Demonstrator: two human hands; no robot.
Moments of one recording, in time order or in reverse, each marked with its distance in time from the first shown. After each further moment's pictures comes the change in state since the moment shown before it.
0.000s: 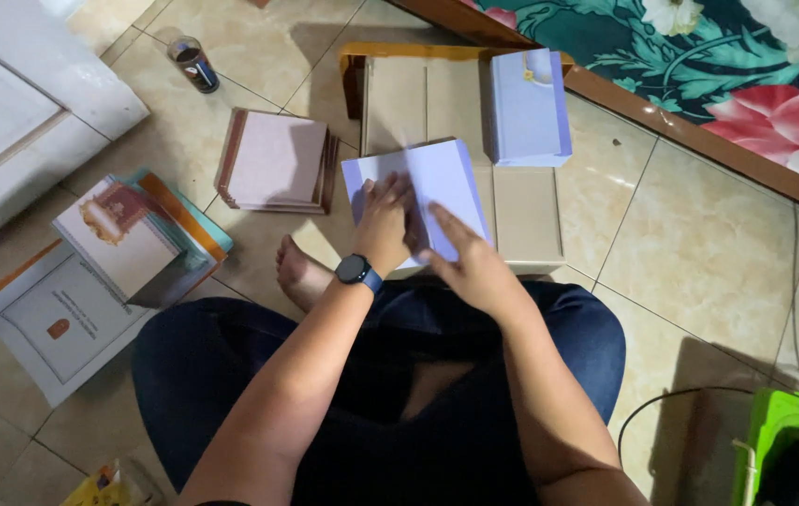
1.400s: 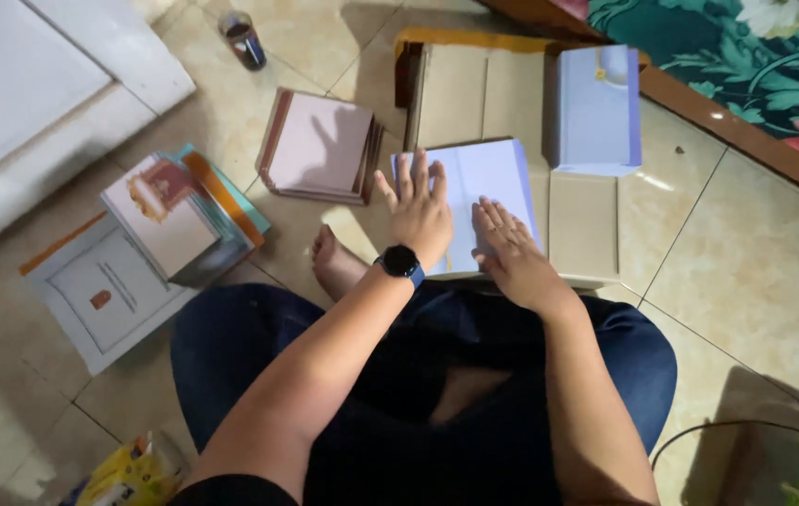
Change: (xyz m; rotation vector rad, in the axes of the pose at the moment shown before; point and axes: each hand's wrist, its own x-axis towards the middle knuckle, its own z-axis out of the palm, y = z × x) left_hand 0.014 -0.016 0.037 0.148 0.162 -0.267; right_hand 0.023 0.088 0.031 -0.387 -0.263 -0.078
